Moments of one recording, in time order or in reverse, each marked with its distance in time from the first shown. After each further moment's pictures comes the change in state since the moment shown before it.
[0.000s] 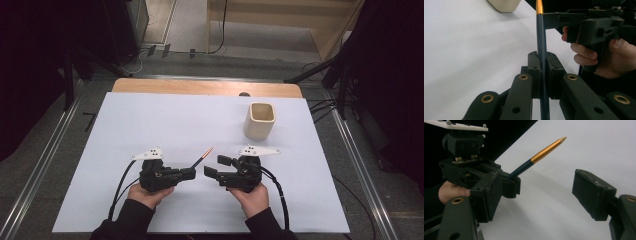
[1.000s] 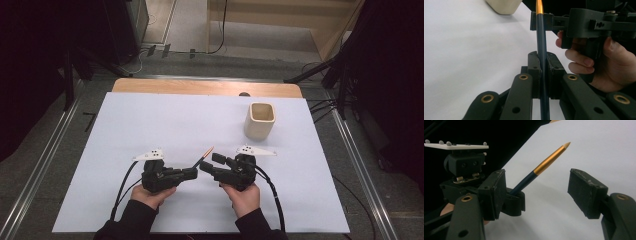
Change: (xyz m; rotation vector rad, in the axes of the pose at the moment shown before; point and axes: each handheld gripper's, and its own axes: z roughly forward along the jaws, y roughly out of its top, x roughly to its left) left arm 0.002 -0.004 0.006 -0.033 -0.018 -0.027; right arm 0.001 -0.003 0.015 -0.087 0.005 0.091
